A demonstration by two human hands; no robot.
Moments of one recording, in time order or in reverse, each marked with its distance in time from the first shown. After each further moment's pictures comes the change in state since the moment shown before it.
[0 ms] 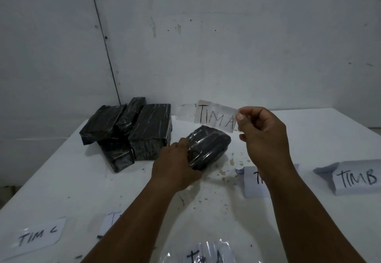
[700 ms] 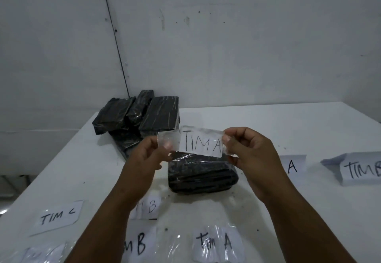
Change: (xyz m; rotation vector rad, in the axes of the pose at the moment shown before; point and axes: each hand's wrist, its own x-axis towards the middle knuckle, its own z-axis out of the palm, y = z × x) left_hand -0.079 -0.042 -0.059 -0.862 0.085 -0.091; right_hand -0.057 0.008 0.010 0.153 -0.270 0.251
